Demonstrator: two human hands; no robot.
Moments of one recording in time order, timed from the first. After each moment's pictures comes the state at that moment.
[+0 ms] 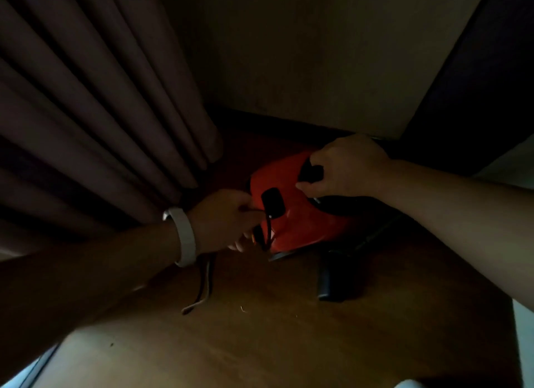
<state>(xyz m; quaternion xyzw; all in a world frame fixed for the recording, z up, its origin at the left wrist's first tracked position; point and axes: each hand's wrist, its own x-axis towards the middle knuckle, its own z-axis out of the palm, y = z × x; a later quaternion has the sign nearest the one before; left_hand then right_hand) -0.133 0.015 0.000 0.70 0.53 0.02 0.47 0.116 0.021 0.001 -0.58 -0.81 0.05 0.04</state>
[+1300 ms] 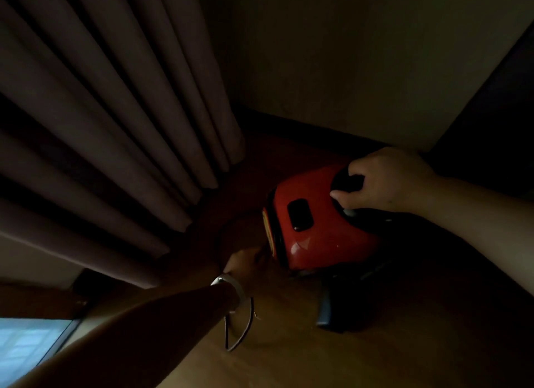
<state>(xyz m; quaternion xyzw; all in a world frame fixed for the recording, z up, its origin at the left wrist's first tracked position) -0.174 -0.003 -0.165 0.70 0.62 0.03 0.35 0.111 0.019 0.005 -0.62 -0.78 0.09 0.07</state>
